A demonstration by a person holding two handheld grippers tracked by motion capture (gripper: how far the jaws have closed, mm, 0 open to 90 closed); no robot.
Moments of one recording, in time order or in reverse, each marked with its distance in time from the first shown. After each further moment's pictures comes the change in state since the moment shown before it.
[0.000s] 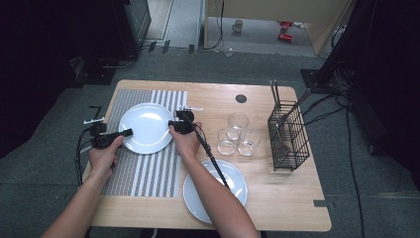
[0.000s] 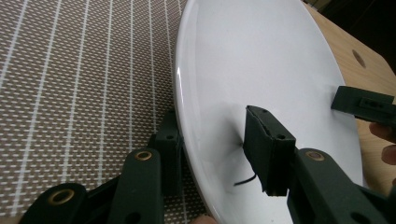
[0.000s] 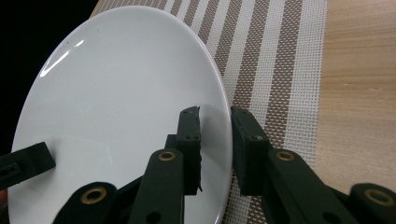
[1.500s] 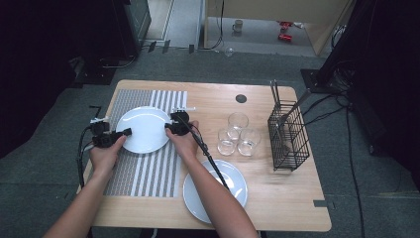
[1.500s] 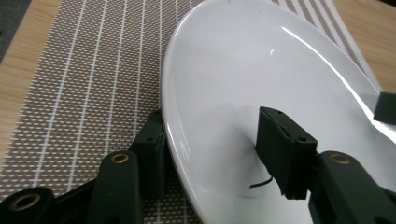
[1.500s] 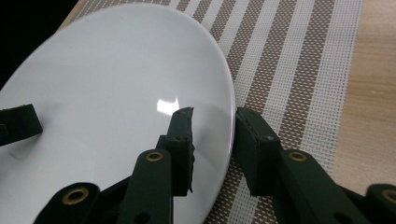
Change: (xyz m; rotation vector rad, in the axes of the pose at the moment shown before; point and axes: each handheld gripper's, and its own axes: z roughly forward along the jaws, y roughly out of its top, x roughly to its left) left arm -0.015 0.001 0.001 -0.016 0.197 0.106; right arm 0.009 -0.004 0.007 0.042 -0.020 -0.149
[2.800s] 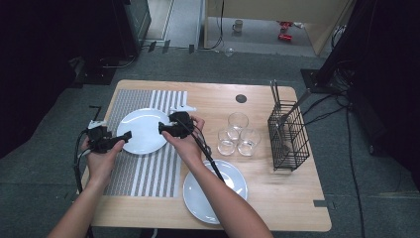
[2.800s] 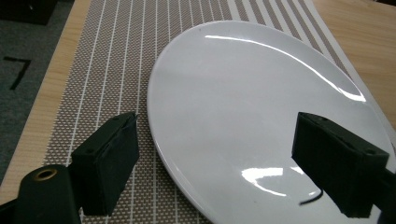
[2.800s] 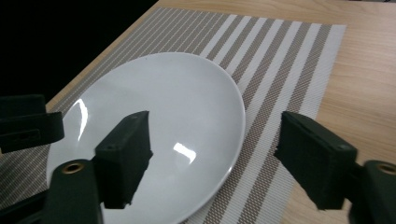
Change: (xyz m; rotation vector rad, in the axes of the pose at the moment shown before) left arm -0.021 -0.009 -0.036 -0.061 0.047 0.087; right arm 0.023 0.002 -0.062 -0.129 0.009 -0.190
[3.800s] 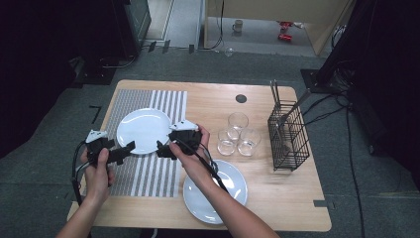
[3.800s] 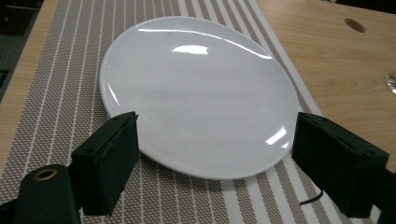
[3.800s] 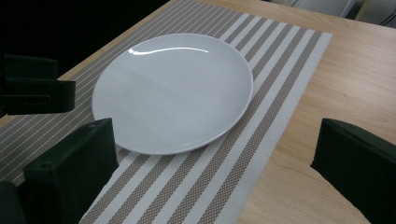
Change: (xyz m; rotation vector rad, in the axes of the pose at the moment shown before) left arm -0.035 -0.019 -0.053 -0.026 -0.079 0.044; right arm 0.028 -0.028 -0.069 -0.012 -0.019 -0.150
